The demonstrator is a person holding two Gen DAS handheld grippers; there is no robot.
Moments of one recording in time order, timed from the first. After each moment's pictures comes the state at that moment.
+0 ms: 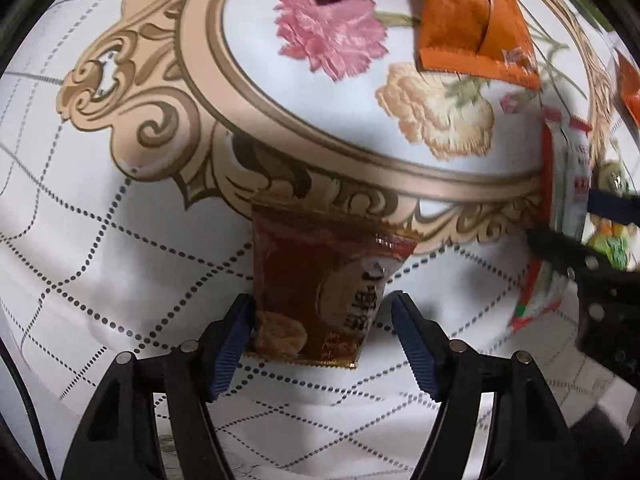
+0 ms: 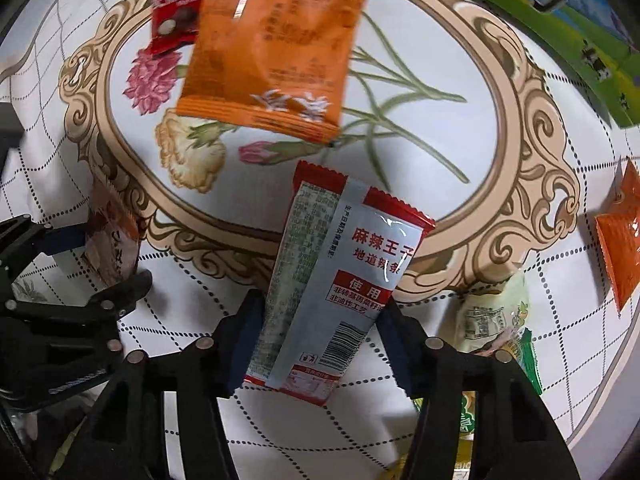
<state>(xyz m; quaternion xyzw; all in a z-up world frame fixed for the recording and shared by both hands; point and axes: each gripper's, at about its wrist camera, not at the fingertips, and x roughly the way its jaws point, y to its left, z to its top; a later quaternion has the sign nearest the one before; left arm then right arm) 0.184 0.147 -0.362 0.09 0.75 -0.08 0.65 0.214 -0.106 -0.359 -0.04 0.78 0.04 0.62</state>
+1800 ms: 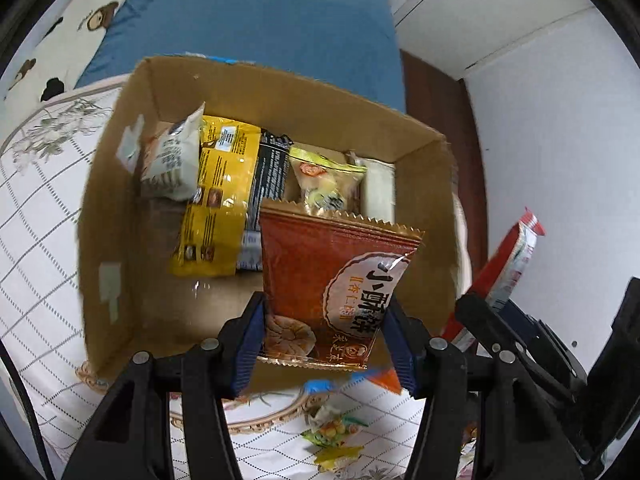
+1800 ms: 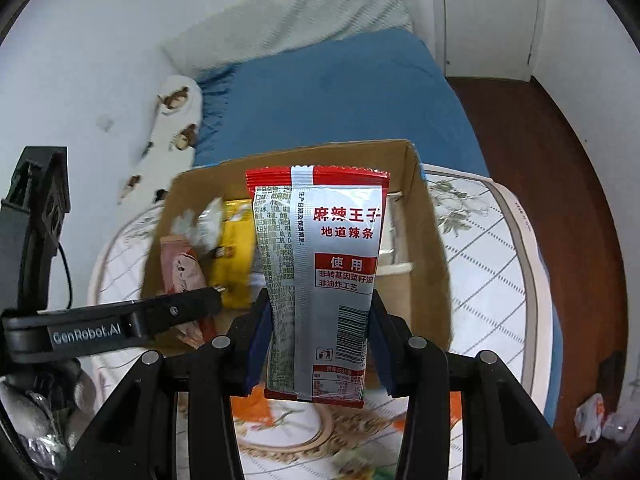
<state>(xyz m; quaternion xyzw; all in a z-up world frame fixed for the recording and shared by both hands) 0.442 0.013 -0.163 -0.14 0.69 -0.17 0.69 0.425 -0.259 -0.112 0.09 0.58 -0.02 0.81</state>
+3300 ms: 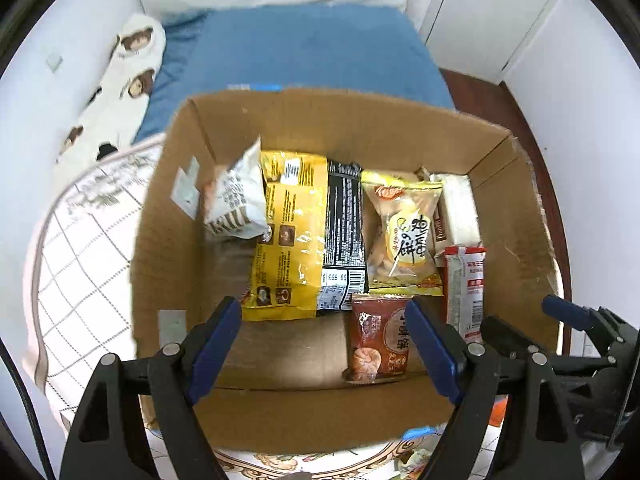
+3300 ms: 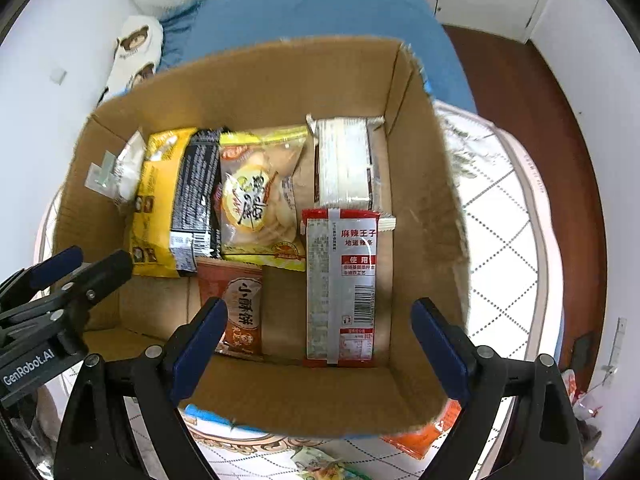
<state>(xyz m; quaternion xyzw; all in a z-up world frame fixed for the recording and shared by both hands) 0.409 0.052 -0.165 0.01 0.61 -0.10 0.79 0.422 -0.264 -0.180 0.07 0.65 -0.05 0.76</state>
